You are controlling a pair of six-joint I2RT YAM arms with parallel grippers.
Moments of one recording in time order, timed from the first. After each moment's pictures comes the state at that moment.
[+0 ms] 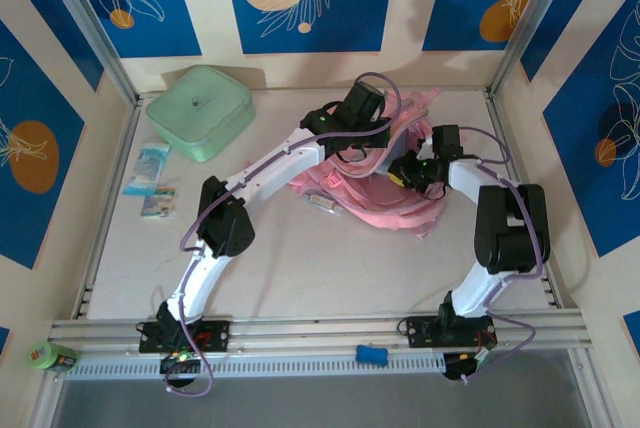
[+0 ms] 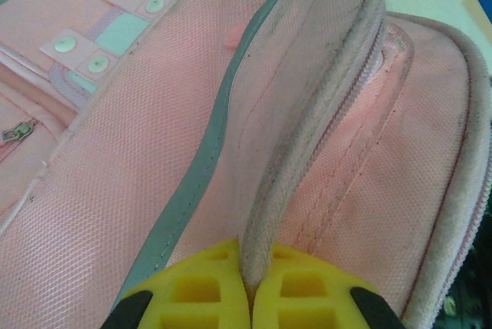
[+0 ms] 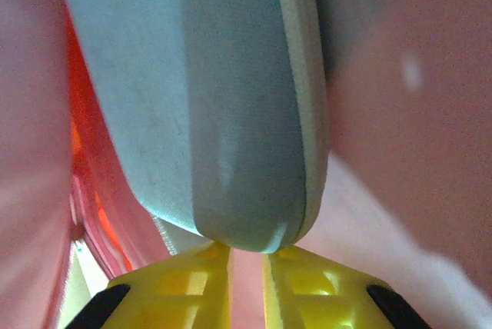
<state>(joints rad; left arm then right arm) -0.85 2.27 2.31 -0.72 0.02 -0.56 0.02 1.71 1.02 -0.30 -0.61 0.67</state>
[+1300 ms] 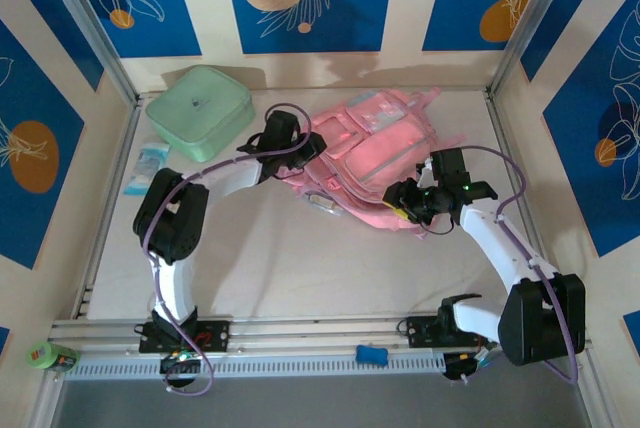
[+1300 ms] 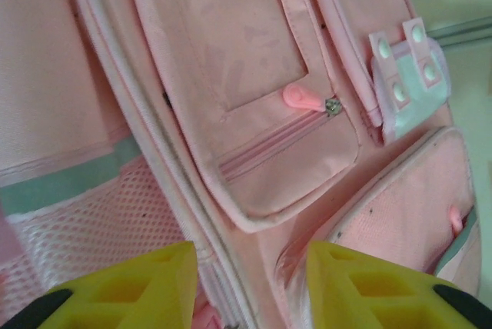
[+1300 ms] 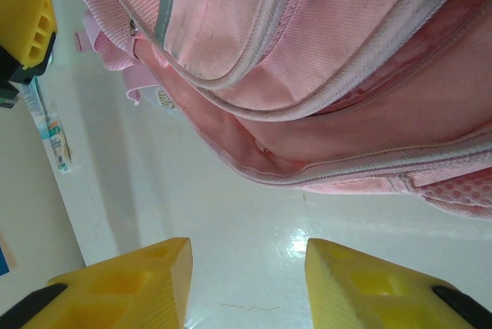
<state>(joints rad) -0.54 1.94 1.34 -0.02 0.24 -1.01 0.16 1.18 0.82 -0.67 -0.52 0.71</state>
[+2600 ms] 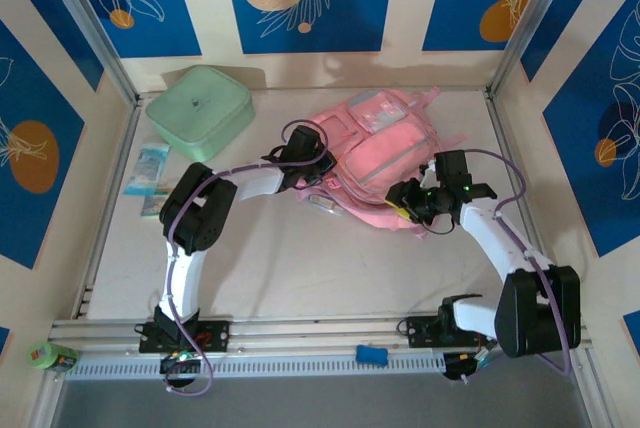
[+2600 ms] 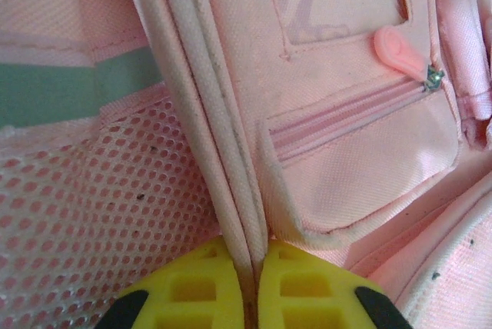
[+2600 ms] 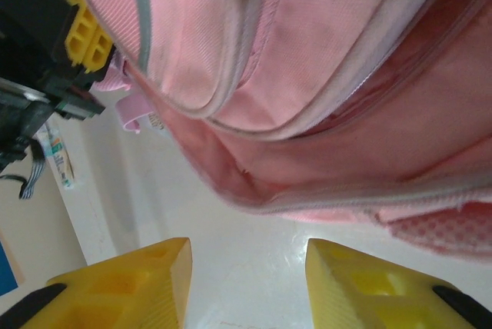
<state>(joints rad) -0.63 2.09 1.37 0.05 0.15 -1.16 0.10 1.24 0.78 -0.58 -0.54 0.71</state>
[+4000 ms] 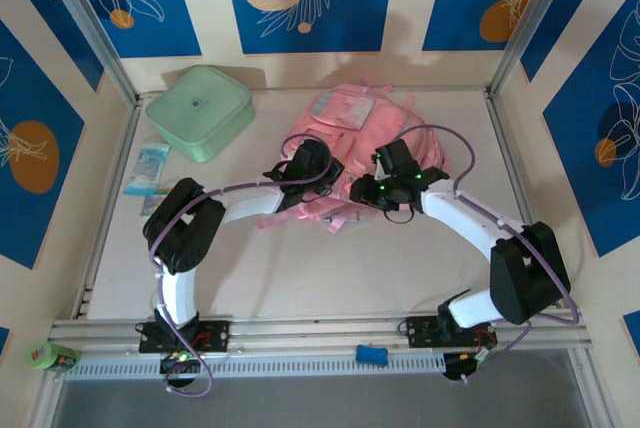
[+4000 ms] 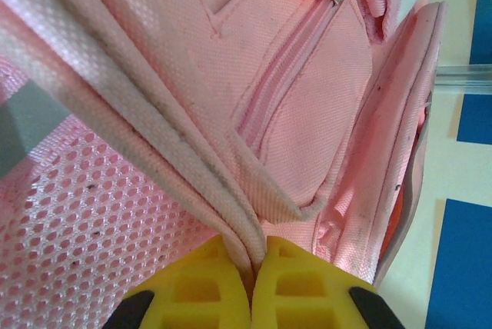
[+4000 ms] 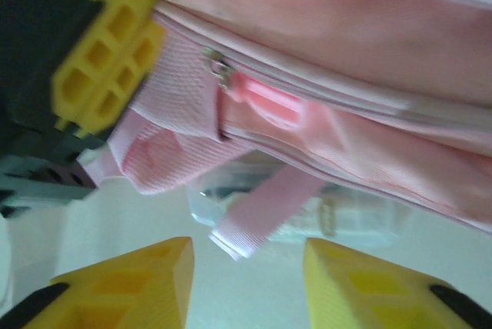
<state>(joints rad) -0.75 1.92 1.20 0.15 0.00 -1.42 0.48 1.44 0.95 -0.49 -0.22 0.66</state>
